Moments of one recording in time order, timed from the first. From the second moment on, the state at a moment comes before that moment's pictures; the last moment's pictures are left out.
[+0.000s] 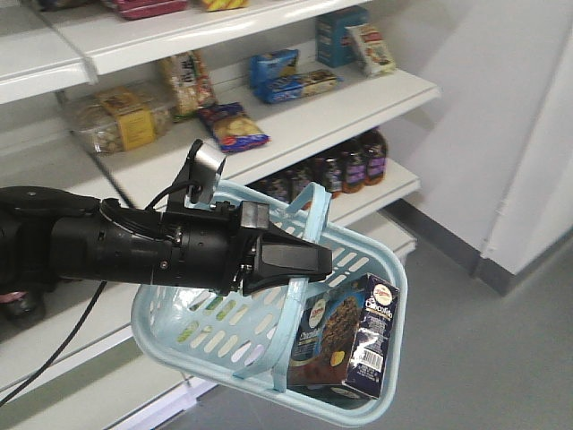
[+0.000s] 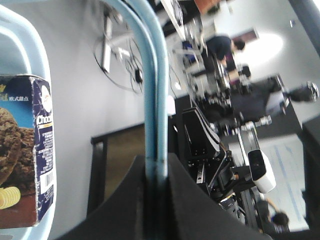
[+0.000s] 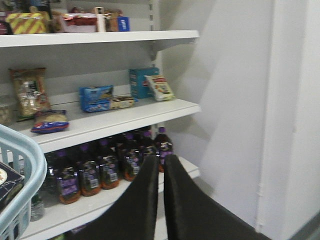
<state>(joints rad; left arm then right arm) -0.43 1.56 -0.97 -1.65 1.00 0.80 0.00 -0.01 0.03 -0.10 0.04 0.12</state>
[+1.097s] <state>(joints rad) -0.43 1.56 -0.97 -1.65 0.99 0.80 0.00 -0.01 0.03 -0.10 0.04 0.12</state>
